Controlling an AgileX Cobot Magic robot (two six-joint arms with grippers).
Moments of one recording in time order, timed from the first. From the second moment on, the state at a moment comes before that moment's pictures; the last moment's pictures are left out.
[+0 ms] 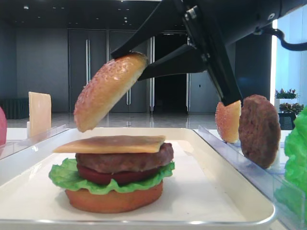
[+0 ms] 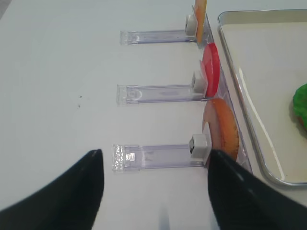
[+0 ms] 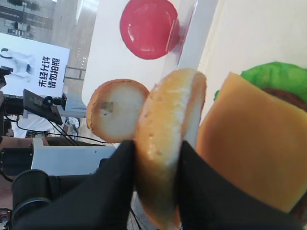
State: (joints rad) left arm 0.04 -0.02 -0.47 -0.01 1.11 0.04; right arm 0.52 1.66 -0.75 1.78 0.81 -1.14
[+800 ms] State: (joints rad) left arm 0.04 -0.02 -0.47 -0.01 1.11 0.04; right arm 0.52 1.71 -0.75 1.79 0.84 -1.14
